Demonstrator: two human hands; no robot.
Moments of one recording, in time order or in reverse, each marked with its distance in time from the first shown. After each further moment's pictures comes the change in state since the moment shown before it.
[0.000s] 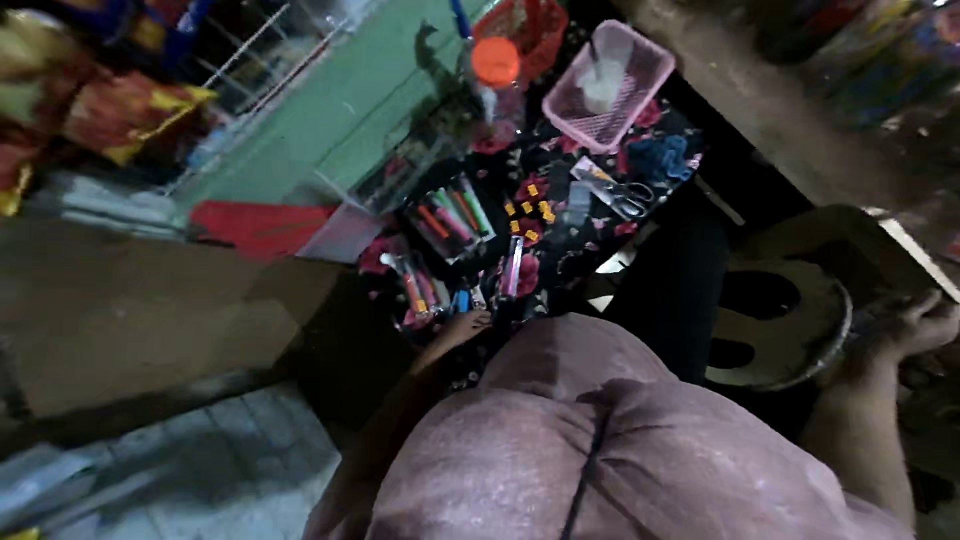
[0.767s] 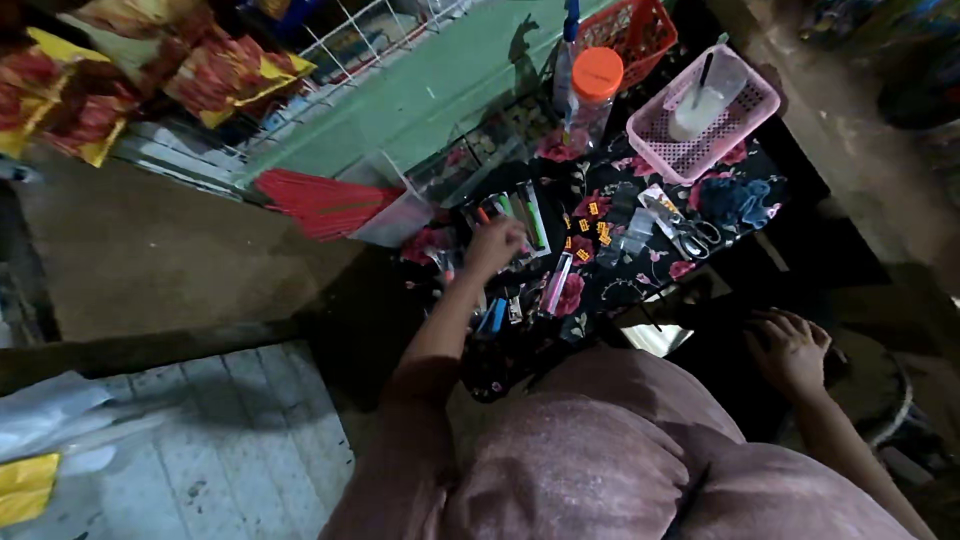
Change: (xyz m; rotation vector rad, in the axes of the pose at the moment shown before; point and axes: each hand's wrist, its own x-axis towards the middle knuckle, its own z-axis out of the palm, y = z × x) left_hand 0.037 0.062 -0.139 0.064 0.543 0.222; right_hand -0.096 -0.112 0.101 -0.412 -0.816 -0.878
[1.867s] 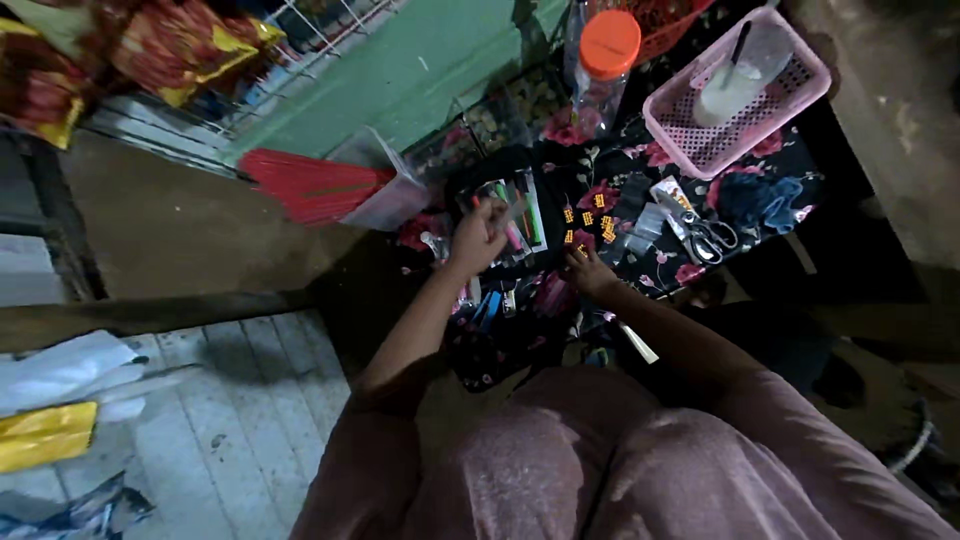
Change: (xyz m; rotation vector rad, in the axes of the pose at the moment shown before) left_hand -0.003 -0.006 0.000 -0.139 0.194 0.060; right_hand 0.190 -0.198 0.151 -0.158 -0.585 -0.759
